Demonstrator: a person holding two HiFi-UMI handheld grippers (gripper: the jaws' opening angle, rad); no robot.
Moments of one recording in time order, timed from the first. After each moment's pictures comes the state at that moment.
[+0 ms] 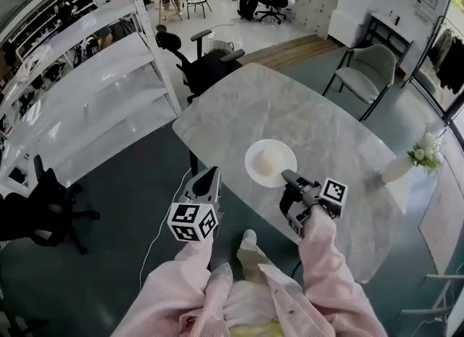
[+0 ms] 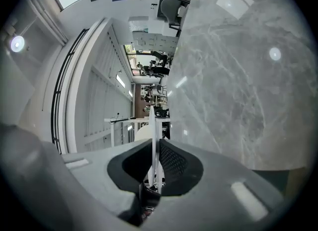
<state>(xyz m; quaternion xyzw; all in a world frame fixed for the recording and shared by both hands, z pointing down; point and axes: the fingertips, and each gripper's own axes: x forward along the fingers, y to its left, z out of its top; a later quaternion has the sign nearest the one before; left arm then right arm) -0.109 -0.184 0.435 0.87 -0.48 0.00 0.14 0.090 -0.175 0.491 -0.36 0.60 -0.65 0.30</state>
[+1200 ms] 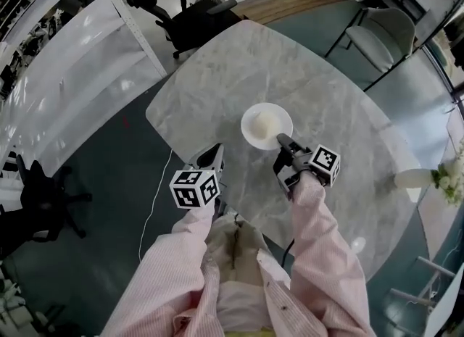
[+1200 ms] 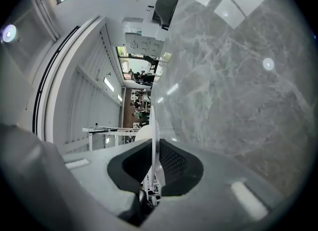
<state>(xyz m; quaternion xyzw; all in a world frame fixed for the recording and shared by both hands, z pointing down) -0.047 -0.354 0.577 0.84 -0.45 0.10 0.30 0.135 -0.368 0.603 -0.41 0.57 -0.65 0.29</state>
